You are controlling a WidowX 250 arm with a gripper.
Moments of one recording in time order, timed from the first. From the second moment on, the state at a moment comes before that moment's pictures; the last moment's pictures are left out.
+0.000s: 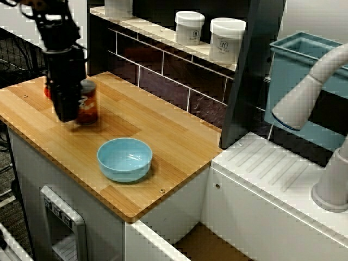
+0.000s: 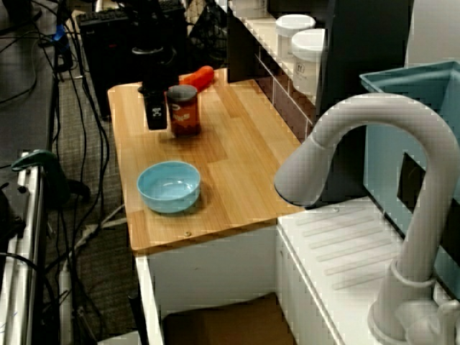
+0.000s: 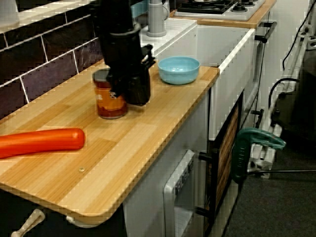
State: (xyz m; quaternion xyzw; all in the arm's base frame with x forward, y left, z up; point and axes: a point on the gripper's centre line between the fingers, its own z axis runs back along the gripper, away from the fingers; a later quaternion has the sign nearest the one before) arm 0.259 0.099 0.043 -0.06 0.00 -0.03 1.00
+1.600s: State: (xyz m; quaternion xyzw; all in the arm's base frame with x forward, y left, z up) arm 0.307 0.110 0.047 -0.07 0.00 0.00 1.00
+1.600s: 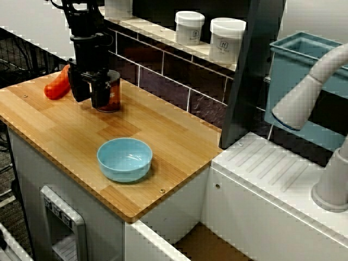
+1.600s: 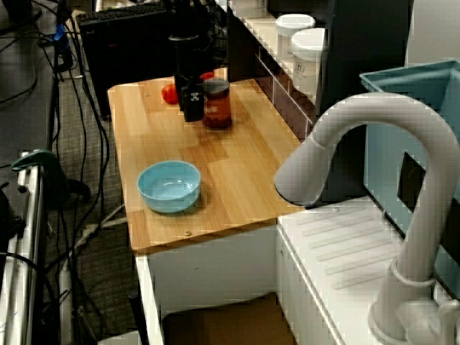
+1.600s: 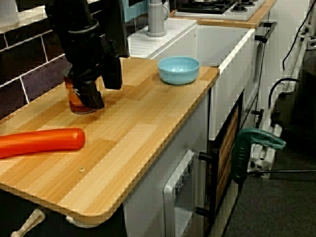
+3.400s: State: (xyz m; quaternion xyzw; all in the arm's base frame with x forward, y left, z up) arm 0.303 0.190 0.101 -0.04 -0.10 0.11 0.99
